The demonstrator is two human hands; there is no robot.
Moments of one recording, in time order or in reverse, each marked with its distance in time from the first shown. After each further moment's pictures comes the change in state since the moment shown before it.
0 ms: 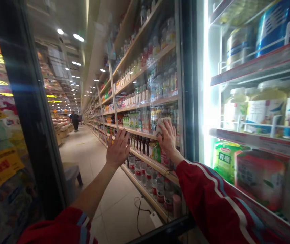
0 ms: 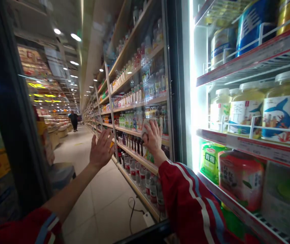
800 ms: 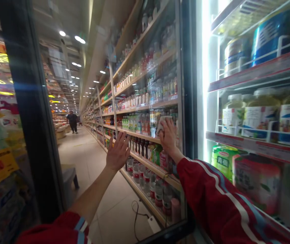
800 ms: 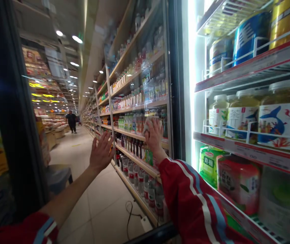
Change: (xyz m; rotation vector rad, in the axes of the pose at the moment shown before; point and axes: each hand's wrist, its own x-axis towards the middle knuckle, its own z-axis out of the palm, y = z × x) left_hand -0.002 0.001 -0.003 -0.019 -0.014 -0.011; right_hand 0.025 0.001 -0.002 -0.043 0.027 0.041
